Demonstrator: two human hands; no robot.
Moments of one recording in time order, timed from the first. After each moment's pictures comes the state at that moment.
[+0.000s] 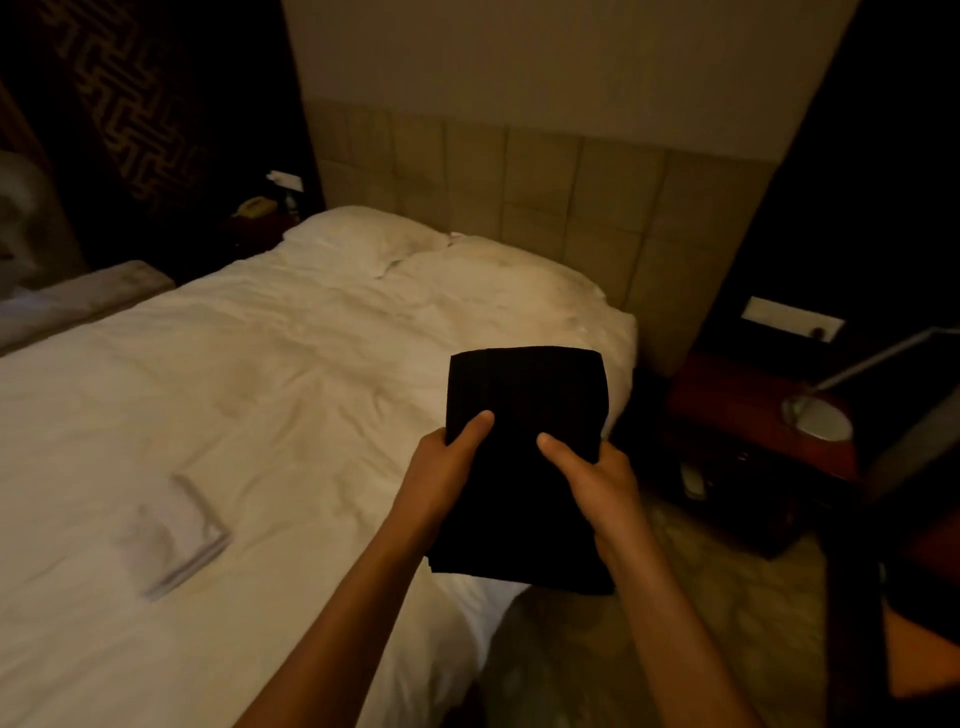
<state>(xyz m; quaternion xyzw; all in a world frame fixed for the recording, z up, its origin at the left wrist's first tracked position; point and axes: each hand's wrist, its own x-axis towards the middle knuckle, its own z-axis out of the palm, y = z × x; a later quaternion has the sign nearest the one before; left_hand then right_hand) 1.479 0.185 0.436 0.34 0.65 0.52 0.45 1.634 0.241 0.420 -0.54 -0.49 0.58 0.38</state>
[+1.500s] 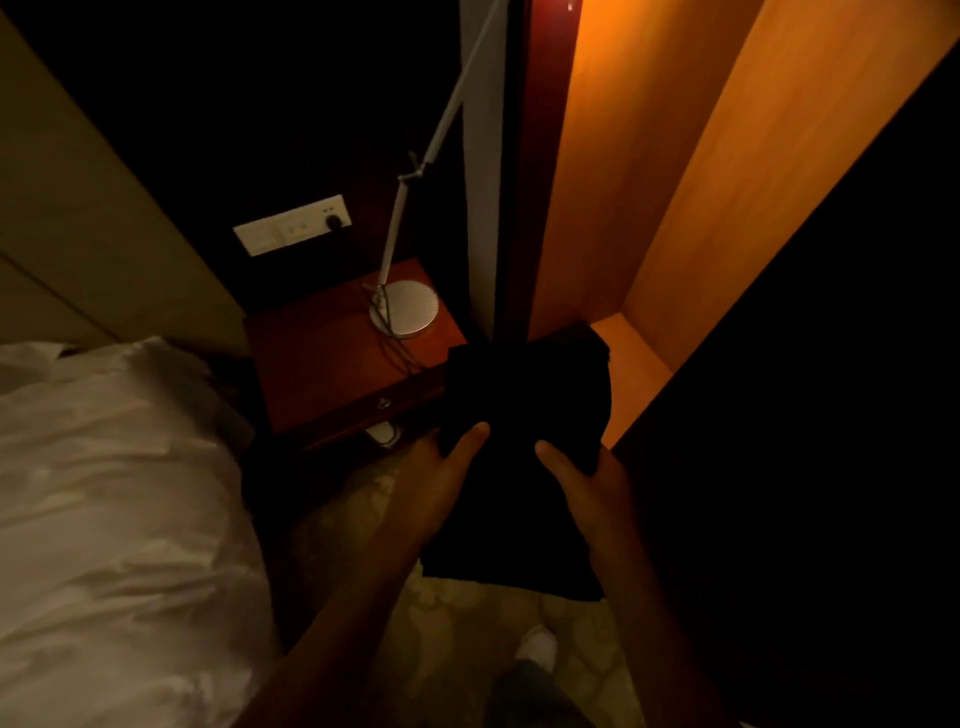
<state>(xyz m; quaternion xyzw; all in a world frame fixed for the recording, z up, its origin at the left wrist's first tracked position) 1.993 0.634 0.324 0.61 0.47 0.11 0.63 2.114 0.518 0.290 -0.72 -0.14 0.33 0.59</state>
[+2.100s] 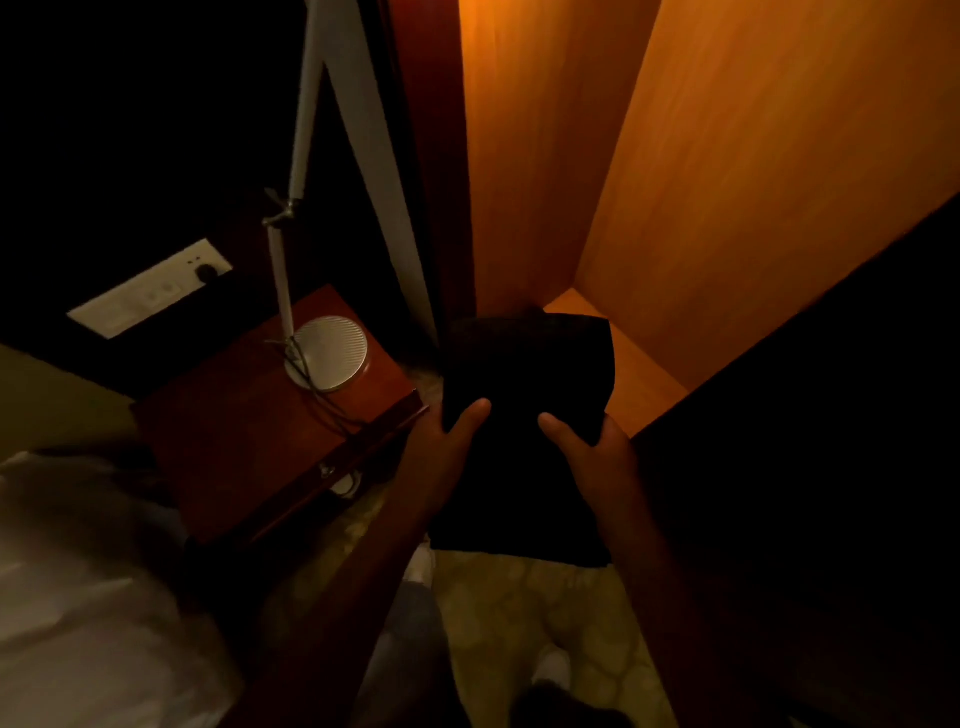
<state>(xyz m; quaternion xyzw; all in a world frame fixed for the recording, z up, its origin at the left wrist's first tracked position) 2.187 0.760 0.273 0.66 0.39 0.08 0.64 2.287 0.621 0.246 -0.74 -0.02 0.32 0.59</state>
